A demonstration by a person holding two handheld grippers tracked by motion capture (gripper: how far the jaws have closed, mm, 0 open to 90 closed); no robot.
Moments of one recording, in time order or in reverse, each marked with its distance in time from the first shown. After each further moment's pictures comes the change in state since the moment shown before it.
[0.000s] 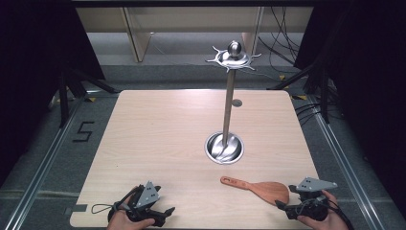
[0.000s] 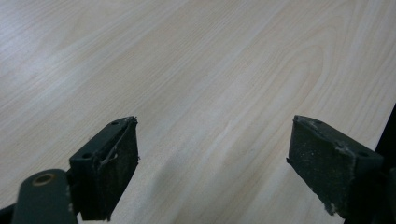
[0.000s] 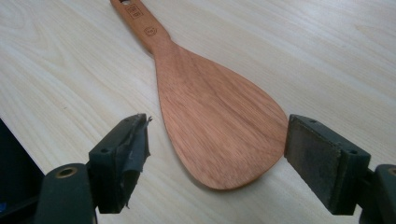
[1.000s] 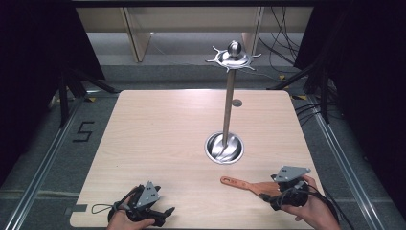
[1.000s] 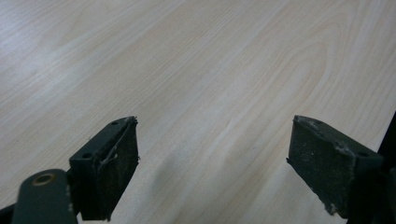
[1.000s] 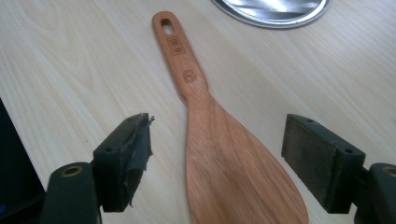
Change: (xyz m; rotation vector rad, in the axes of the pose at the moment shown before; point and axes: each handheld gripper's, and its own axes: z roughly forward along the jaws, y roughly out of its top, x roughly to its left) left arm 0.001 -0.001 0.001 0.008 -0.004 -0.015; right arm 0.022 0.056 0.022 0.066 0.042 -0.227
